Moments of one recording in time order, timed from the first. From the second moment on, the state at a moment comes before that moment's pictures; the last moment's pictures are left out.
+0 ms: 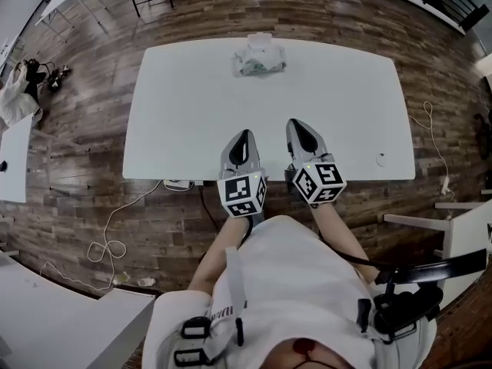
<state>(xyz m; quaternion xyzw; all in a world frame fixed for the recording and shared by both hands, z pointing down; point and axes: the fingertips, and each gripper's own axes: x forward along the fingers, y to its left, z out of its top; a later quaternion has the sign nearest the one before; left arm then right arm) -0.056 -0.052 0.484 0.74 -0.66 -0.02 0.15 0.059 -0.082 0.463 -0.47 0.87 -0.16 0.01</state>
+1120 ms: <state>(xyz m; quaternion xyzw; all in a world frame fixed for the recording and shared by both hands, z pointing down) -0.042 -0.150 0.498 0.73 -0.66 0.00 0.17 0.056 -0.197 0.478 -0.45 0.88 -0.17 -0.01</state>
